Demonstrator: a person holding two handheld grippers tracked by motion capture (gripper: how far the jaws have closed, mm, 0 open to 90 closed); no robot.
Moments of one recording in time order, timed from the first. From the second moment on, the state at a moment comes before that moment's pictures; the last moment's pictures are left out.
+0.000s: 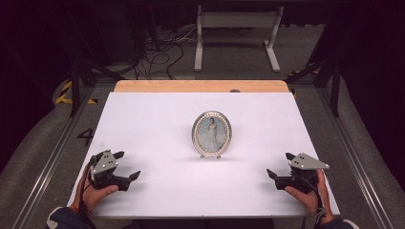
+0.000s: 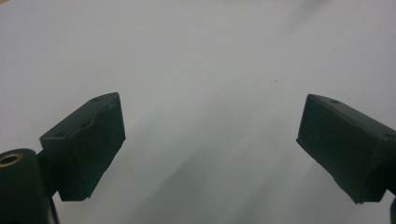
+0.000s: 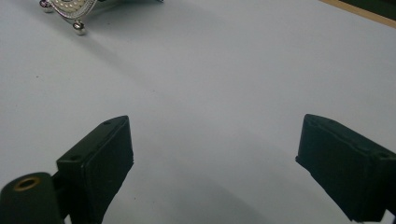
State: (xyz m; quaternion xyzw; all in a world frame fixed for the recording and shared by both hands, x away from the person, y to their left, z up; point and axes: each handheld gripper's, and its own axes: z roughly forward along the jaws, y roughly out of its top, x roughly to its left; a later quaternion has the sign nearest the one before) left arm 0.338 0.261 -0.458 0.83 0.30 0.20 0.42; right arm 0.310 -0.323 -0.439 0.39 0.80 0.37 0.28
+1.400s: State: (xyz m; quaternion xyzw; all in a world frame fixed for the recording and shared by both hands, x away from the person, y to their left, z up) left arm 0.346 0.257 -0.459 0.83 0.31 0.21 0.41; right arm 0.308 -0.316 -0.446 0.38 0.80 0.38 0.27
